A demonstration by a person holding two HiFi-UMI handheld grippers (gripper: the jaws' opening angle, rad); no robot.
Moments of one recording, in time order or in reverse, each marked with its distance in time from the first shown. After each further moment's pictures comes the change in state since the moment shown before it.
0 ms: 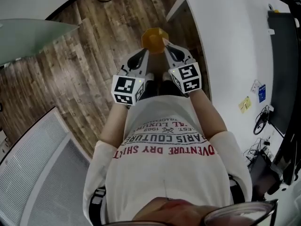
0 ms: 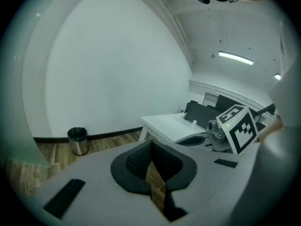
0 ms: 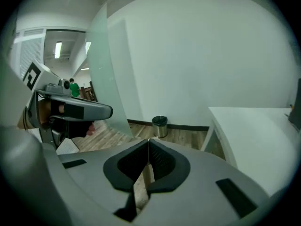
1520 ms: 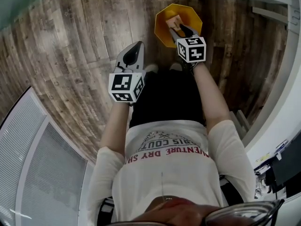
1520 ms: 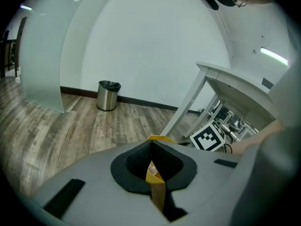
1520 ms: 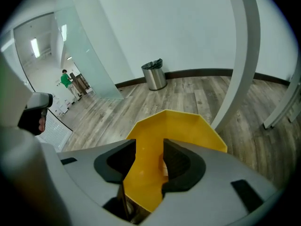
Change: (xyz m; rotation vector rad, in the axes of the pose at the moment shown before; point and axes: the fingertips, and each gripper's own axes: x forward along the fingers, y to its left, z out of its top) left arm 0.151 0.206 -0.388 -0.298 0.123 0.292; right arm 0.367 -0.081 -0.404 0.170 0.363 0.097
